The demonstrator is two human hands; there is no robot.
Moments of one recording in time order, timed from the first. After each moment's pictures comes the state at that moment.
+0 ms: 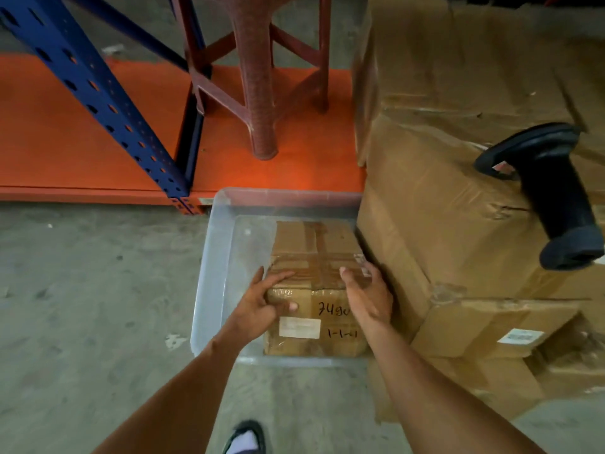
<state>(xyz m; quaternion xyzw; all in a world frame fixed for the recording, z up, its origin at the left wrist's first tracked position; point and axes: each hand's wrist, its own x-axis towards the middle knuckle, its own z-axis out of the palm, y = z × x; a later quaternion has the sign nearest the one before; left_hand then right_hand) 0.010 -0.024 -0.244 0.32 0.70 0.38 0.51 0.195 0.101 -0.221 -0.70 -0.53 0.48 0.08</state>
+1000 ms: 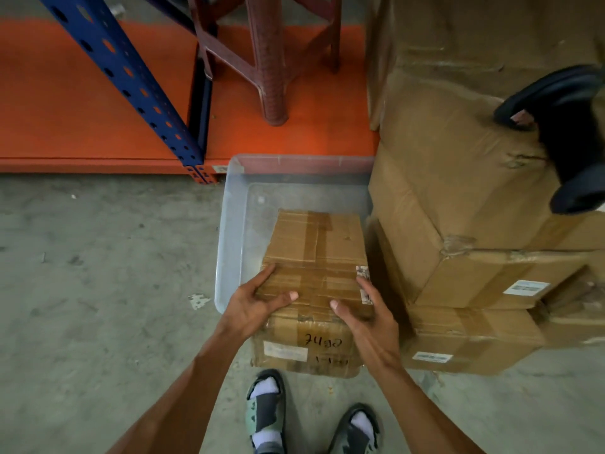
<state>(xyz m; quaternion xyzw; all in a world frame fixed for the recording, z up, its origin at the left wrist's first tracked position) 0.017 -0.107 -0.218 0.15 0.74 0.35 0.55 0.247 -0.025 -0.208 -0.61 -0.51 0.58 0.18</state>
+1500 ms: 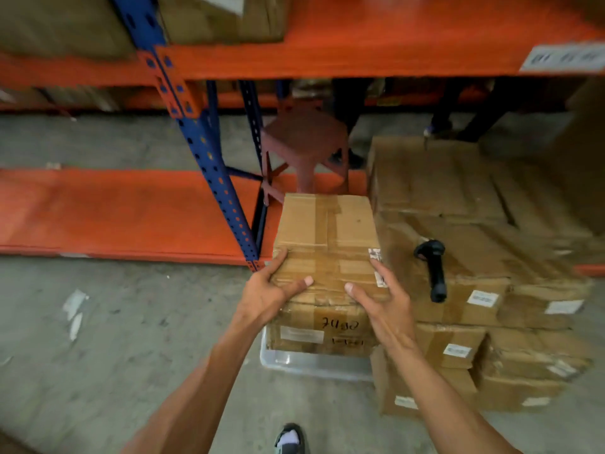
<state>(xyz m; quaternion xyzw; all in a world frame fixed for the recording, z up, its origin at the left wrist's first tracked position) -0.002 -0.091 0.160 0.26 0.75 0.46 0.40 0.218 0.014 0.148 -0.48 -0.61 0.56 0.28</state>
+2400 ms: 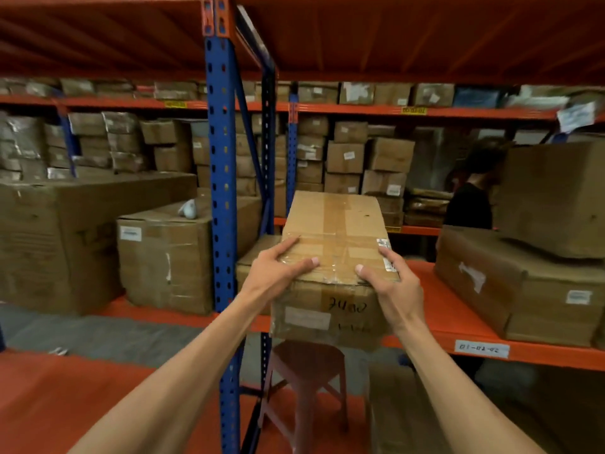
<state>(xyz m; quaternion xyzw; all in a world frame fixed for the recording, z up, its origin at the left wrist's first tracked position) -0.079 -0.010 0.644 0.46 0.66 0.58 0.13 0.129 0.119 0.617 -0.29 -0.69 0.39 0.53</state>
